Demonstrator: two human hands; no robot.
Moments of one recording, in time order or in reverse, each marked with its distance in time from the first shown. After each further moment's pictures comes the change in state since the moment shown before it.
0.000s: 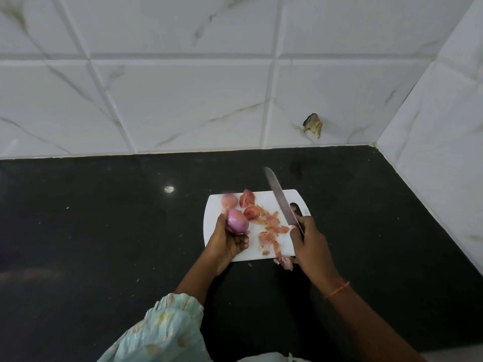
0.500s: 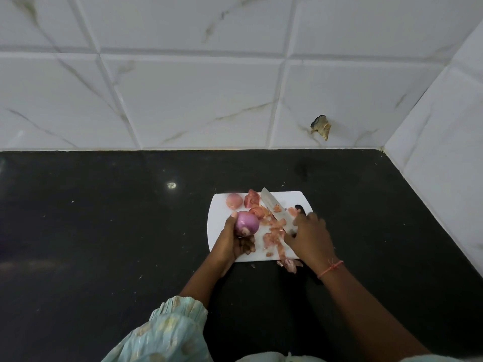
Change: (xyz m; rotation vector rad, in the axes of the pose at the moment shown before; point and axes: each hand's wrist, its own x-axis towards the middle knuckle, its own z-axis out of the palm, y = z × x) left_hand -0.002 -0.007 0.001 0.170 -0.029 0.097; right_hand 0.038 -0.008 0.006 -0.550 -0.167 0.000
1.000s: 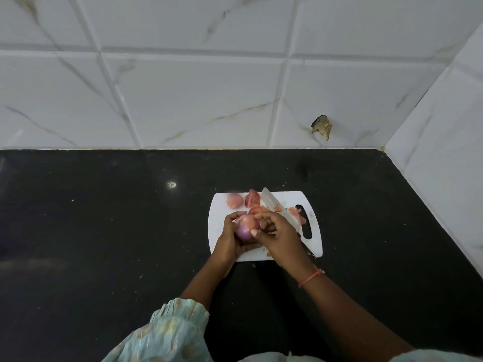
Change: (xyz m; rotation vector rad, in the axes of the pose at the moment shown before) left_hand 0.001 -0.006 0.001 -0.080 0.007 0.147; right_hand -0.015 -0.045 0.026 0.910 -0.018 -0.155
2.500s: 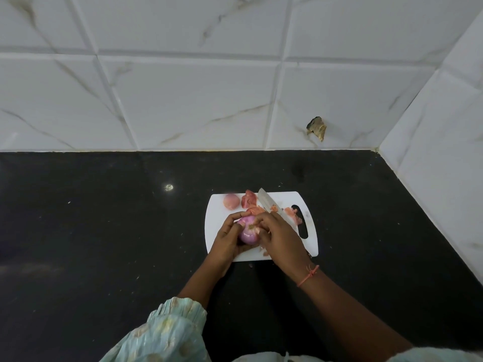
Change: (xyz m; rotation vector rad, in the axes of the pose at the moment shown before) left_hand 0.000 -0.004 -0.003 0.061 -0.040 0.021; right_hand 0.001 0.001 -0.010 -0.505 -0.033 -0.212
